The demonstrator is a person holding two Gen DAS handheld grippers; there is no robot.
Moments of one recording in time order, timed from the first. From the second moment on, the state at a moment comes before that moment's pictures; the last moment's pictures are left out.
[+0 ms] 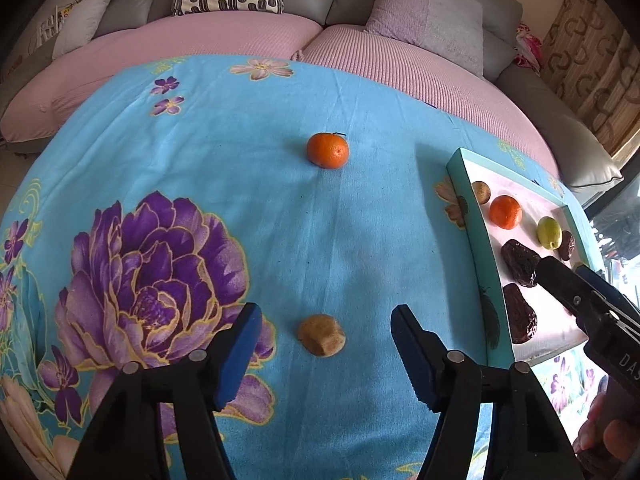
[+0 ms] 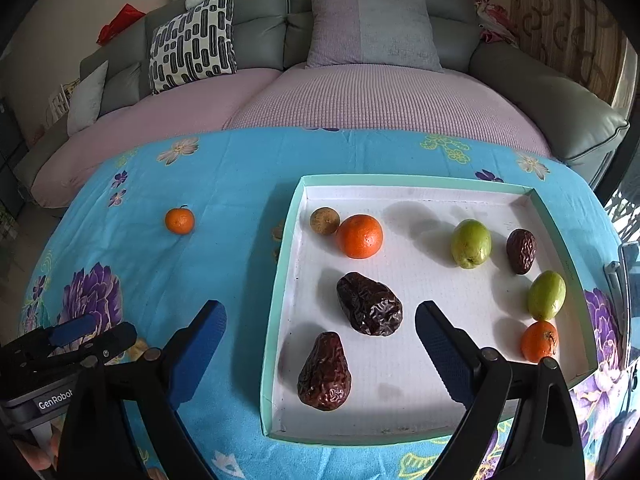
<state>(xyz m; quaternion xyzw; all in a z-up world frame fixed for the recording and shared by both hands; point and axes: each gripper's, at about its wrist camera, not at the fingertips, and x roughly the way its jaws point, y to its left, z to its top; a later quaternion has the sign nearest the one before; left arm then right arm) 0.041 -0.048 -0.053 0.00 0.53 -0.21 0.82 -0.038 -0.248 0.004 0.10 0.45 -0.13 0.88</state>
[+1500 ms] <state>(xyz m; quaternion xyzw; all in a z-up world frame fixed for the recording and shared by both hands) 0.114 -0.068 -0.024 0.01 0.47 -0.13 0.87 -0.020 -0.269 -0.007 0.14 0.44 -0.11 0.88</state>
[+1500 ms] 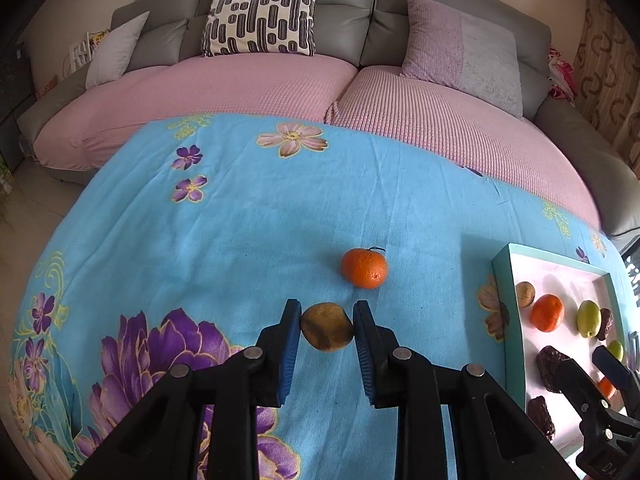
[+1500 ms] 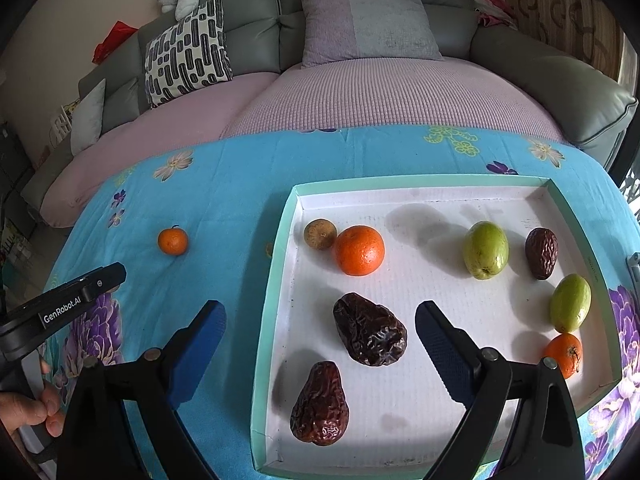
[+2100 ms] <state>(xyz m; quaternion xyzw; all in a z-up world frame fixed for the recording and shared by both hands) 0.176 -0.025 -0.031 -0.04 0.45 -0.07 0.89 0.048 -0.236 -0.001 0.10 0.44 -0.05 0.89</state>
